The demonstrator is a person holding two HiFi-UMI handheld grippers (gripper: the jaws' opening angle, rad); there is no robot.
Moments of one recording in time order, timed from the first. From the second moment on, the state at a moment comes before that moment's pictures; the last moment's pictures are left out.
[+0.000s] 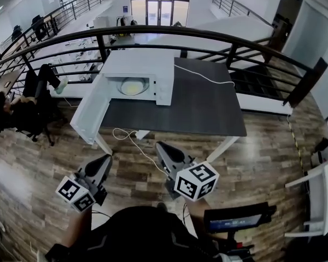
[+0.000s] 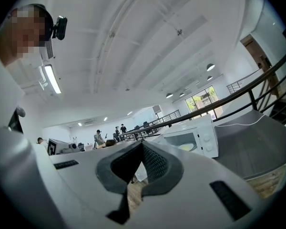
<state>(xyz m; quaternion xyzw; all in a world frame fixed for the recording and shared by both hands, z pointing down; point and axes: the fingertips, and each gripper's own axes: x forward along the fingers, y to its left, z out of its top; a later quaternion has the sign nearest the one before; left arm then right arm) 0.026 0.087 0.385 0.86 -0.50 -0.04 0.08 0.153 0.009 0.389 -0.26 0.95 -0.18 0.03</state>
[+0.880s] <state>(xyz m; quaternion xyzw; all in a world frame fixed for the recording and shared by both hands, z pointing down) 0.028 0.001 0.379 0.85 -0.52 -0.04 0.07 0.142 -0.084 0.396 -0.23 0.96 -0.18 0.02</state>
